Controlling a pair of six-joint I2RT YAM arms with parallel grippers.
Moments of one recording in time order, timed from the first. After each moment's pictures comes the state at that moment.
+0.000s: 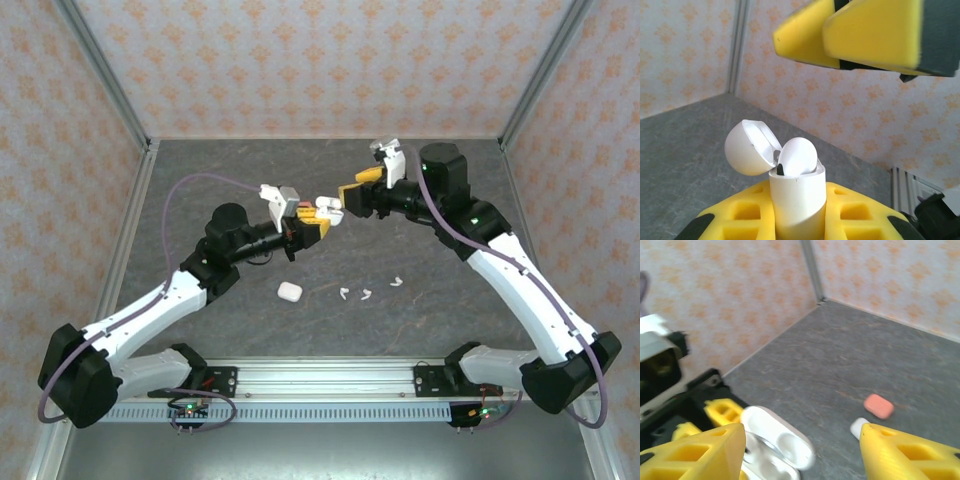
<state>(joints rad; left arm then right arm) -0.58 1.12 0.76 0.33 0.49 -0.26 0.51 1.19 1.34 -0.50 -0.44 0.15</state>
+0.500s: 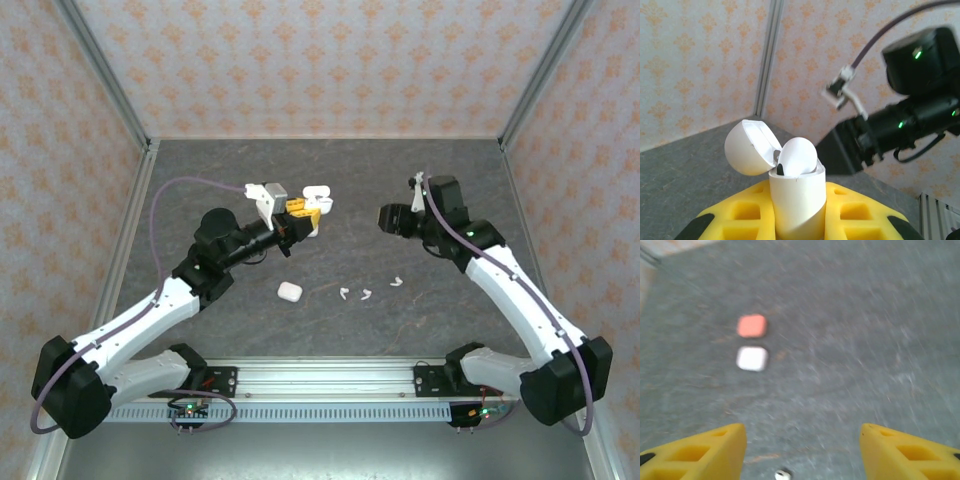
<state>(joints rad) -0.58 1.06 0.74 0.35 0.36 -0.25 0.38 1.15 1.02 -0.63 -0.10 0.44</state>
